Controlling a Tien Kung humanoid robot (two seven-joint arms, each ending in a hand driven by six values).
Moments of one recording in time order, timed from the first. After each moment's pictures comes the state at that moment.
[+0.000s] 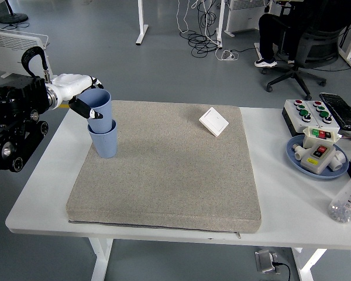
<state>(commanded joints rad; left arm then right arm) -1.13 0.34 -1.00 -0.59 2.19 -0.32 -0.06 0.07 -0.13 1.10 0.18 -0.84 -0.04 -0.17</state>
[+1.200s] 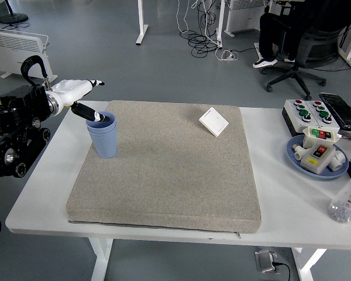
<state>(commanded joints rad) -1.10 0.33 -1.03 -0.58 2.15 -0.26 -0.06 0.07 -0.13 1.09 0.18 -0.83 -0.04 -0.17</state>
